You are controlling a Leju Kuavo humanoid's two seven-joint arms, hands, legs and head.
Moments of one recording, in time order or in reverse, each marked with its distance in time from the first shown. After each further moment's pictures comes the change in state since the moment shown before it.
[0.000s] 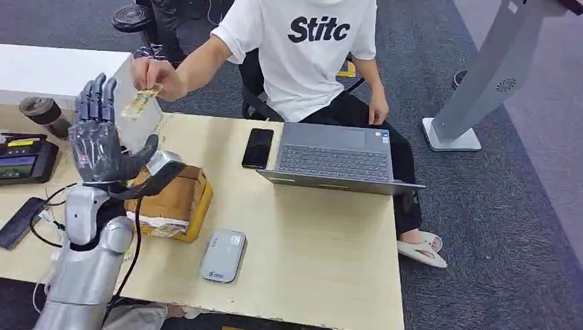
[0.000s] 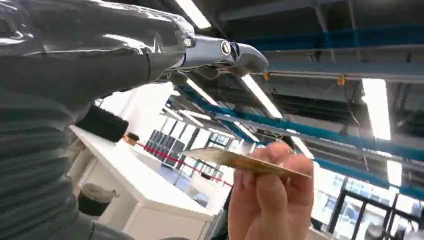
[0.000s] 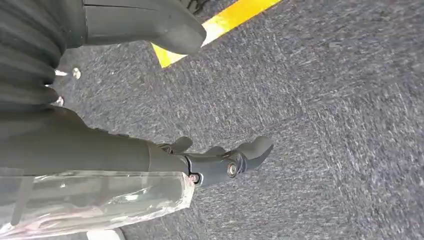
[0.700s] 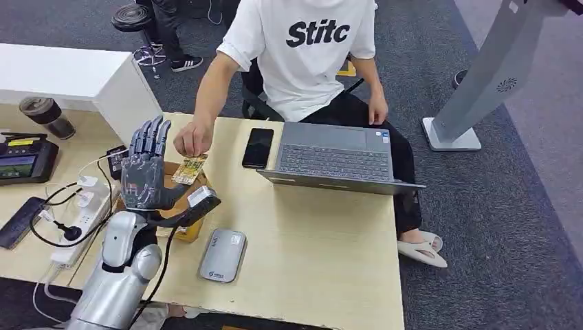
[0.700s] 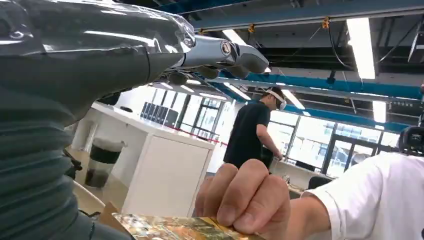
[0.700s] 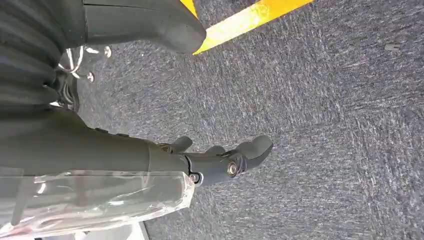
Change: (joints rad) left arm 0.085 -0.026 -0.109 0.063 -0.005 -0.003 0.027; right arm 0.023 0.037 -0.037 0.002 0.157 0.000 0.041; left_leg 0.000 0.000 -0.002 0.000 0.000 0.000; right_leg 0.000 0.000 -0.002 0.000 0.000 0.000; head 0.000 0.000
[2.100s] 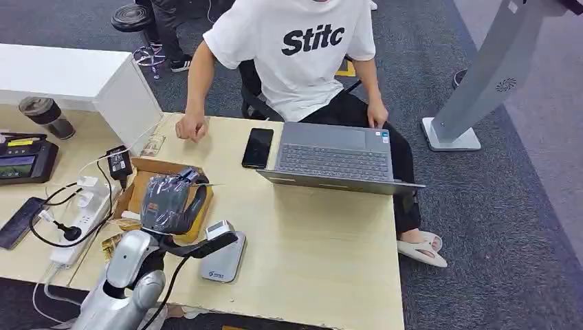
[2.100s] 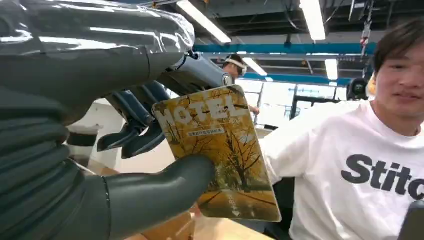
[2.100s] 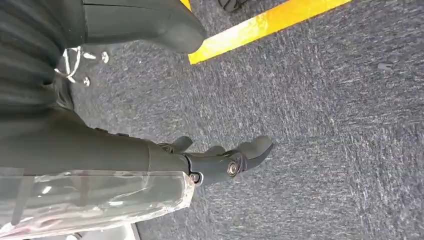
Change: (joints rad) left arm 0.107 0.059 -0.137 -0.162 0.007 -0.166 0.015; right arm -0.019 0.057 -0.080 -0.014 0.093 0.000 -0.039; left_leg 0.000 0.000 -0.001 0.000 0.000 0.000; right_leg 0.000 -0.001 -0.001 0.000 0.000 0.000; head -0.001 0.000
